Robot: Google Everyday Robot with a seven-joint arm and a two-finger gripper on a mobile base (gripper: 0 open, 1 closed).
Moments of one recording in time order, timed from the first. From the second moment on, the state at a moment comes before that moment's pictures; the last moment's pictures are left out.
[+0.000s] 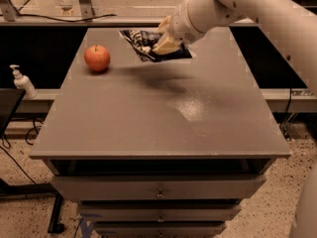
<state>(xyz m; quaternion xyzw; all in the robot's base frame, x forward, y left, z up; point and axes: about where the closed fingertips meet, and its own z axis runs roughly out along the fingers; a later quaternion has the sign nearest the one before) 0.697 -0.013 0.918 -0.67 0.61 0.07 0.41</state>
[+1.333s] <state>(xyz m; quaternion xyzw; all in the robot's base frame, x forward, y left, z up) 0.688 0.070 0.878 -0.67 0.60 0.13 0.41</state>
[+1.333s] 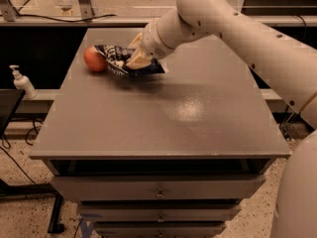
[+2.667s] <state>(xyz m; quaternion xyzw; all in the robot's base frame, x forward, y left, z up) 0.681 0.052 0.861 -0.67 0.62 0.12 0.40</state>
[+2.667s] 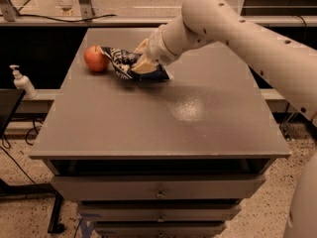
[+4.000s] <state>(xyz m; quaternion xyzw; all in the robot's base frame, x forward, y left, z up) 0.688 0.019 0.880 -0.66 0.61 0.10 0.42</state>
